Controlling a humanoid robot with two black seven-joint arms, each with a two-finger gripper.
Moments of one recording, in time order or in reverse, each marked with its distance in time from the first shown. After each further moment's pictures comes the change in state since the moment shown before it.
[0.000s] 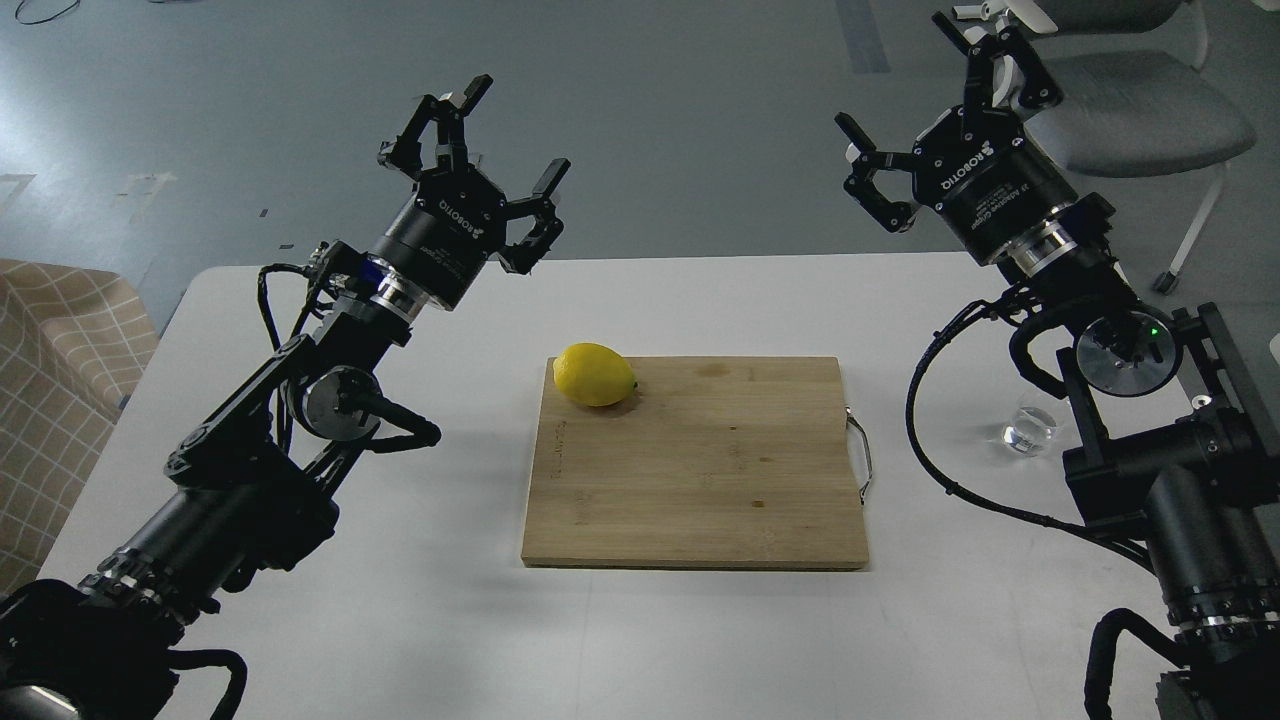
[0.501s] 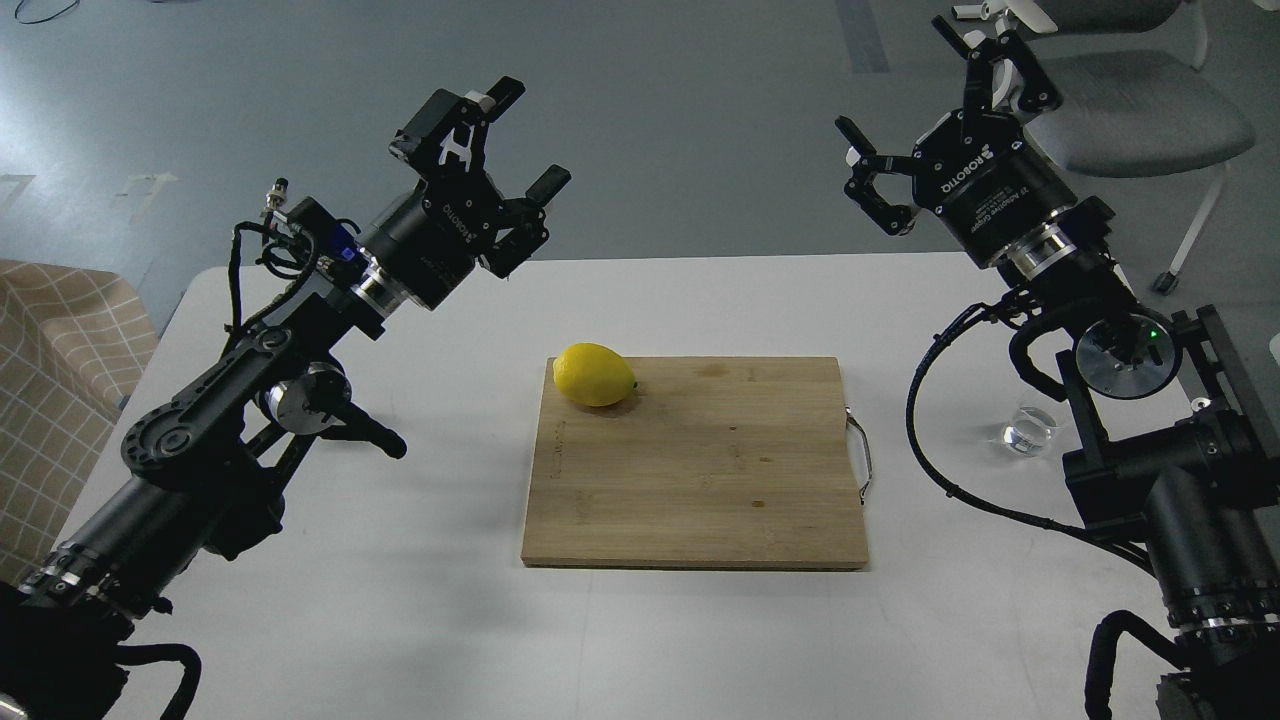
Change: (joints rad) left arm -0.006 0.107 0.001 -0.144 0.449 0.037 -0.055; right arm -0.002 0.000 -0.001 -0.002 0.000 0.000 0.001
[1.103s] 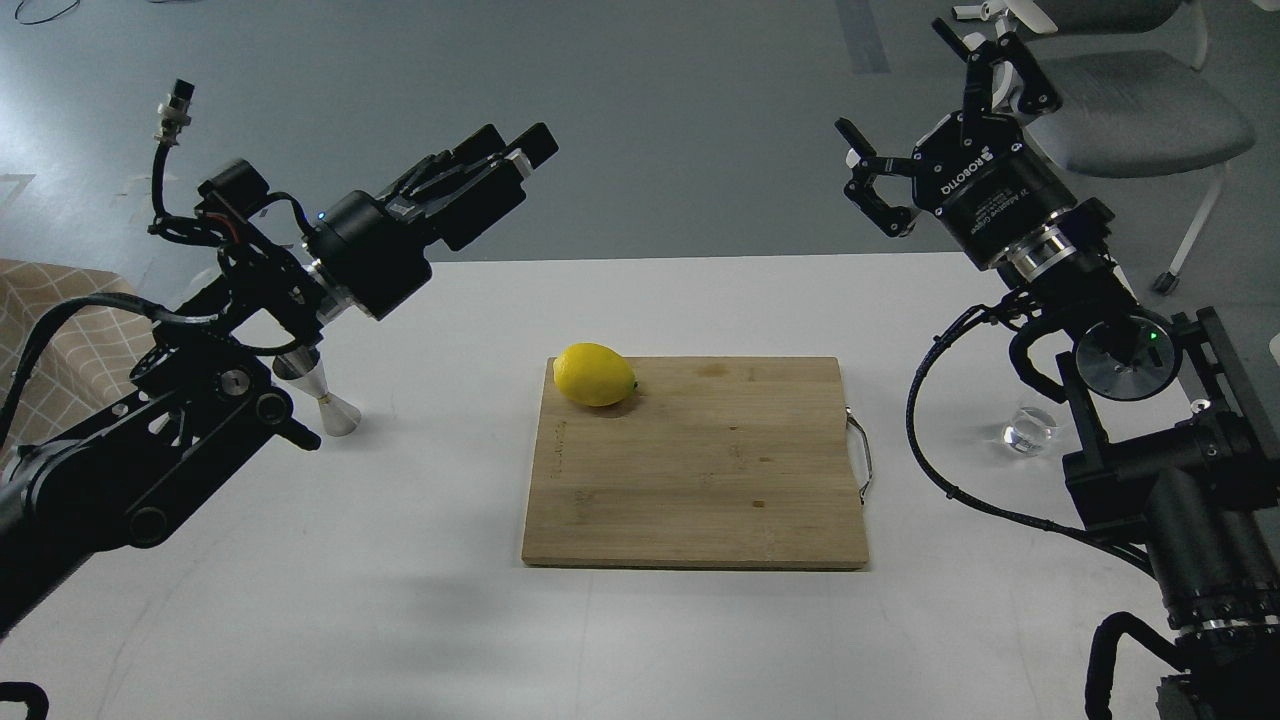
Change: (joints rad) left arm 0.042 0.265 0.120 -0.301 0.871 0.526 -0.016; right arm -0.004 0.000 0.000 0.002 0.000 0.000 0.000
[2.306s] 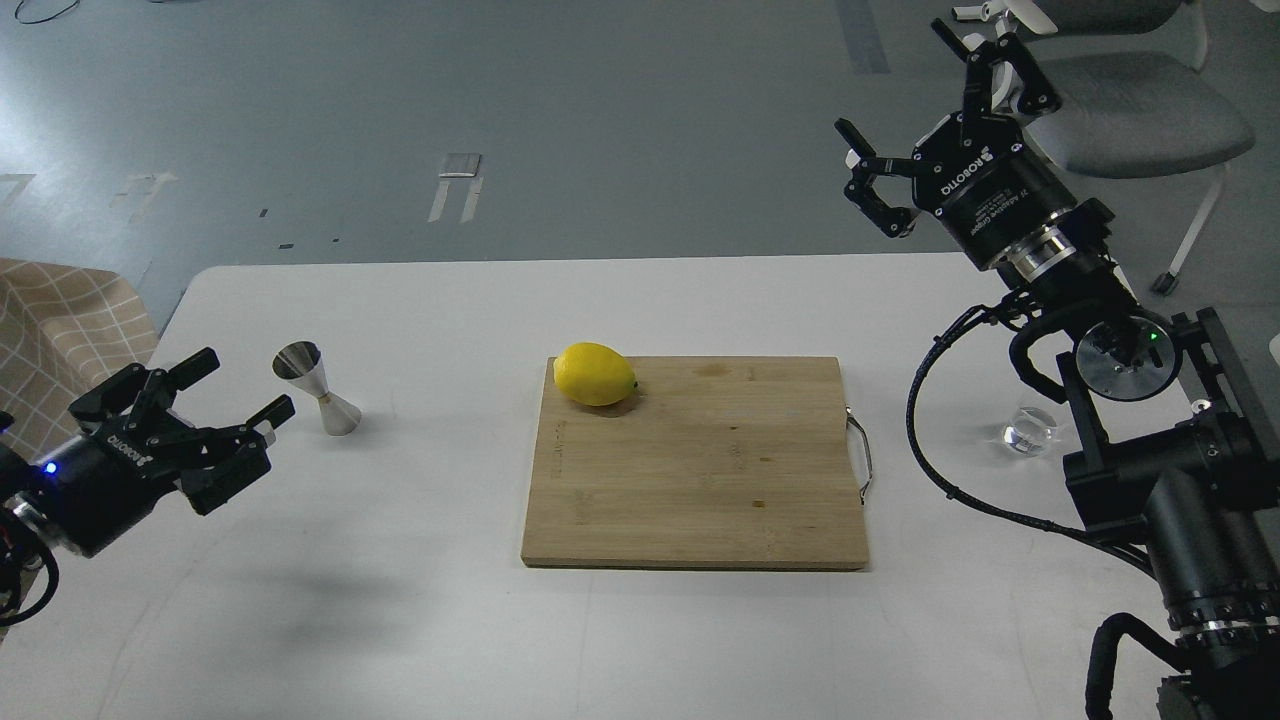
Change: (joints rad) left arm 0.526 0.490 0.026 0.053 0.202 0.414 -0.057; right arm 0.000 0.000 0.000 0.001 0.000 0.000 0.000
